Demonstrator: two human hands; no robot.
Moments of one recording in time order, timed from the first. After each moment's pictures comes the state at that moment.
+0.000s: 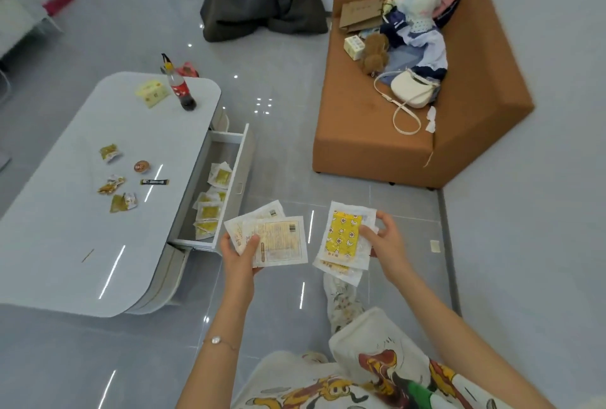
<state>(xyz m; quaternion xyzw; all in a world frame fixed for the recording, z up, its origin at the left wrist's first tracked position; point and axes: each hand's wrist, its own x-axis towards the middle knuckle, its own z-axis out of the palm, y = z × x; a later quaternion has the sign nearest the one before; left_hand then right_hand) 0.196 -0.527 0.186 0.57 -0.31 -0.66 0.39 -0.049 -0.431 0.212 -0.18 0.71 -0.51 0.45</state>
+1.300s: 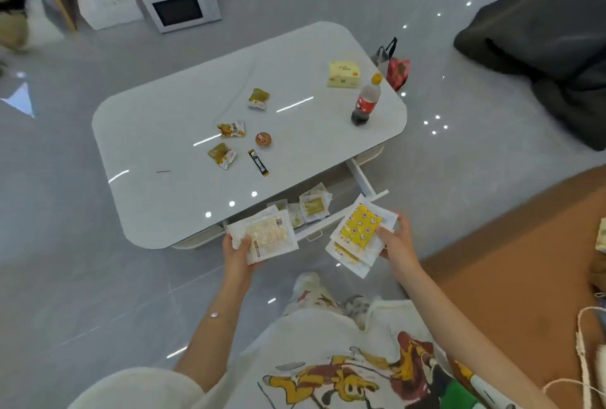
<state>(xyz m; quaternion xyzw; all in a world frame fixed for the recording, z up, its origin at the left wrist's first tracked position) 0.227 -0.868 0.068 0.66 0.09 -0.47 0.58 -0.023 -1.026 0.113 -0.36 0.65 -0.21 0.64</state>
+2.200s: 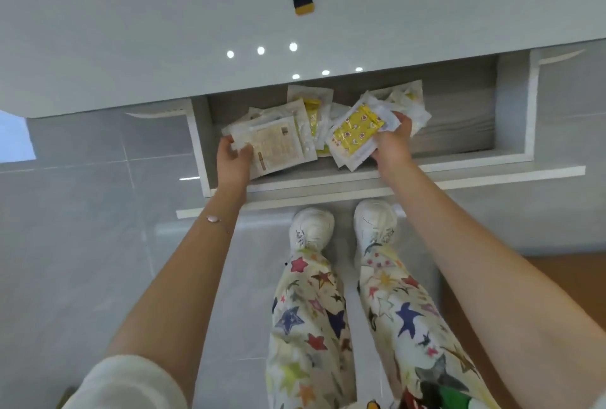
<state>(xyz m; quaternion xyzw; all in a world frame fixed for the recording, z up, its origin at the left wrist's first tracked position) 0.282 -0.938 -0.347 0.82 0.21 -0.36 0.40 0.147 -1.149 -0.371 -0.40 0.66 -0.03 0.64</state>
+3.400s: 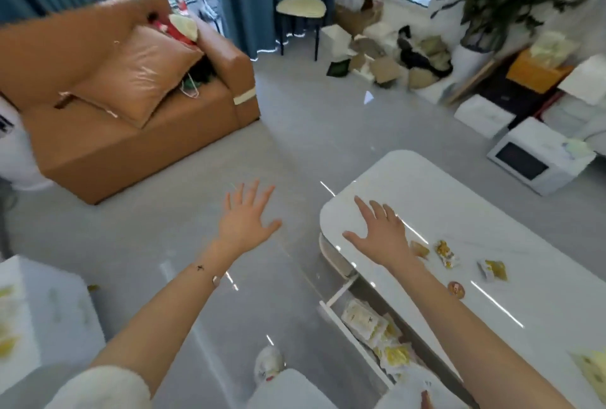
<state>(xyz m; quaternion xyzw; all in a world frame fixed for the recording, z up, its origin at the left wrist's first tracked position) 0.267 -0.637 0.259 0.99 0.07 -0.08 0.06 0.316 -0.916 0.249 -0.98 -0.11 0.14 0.11</state>
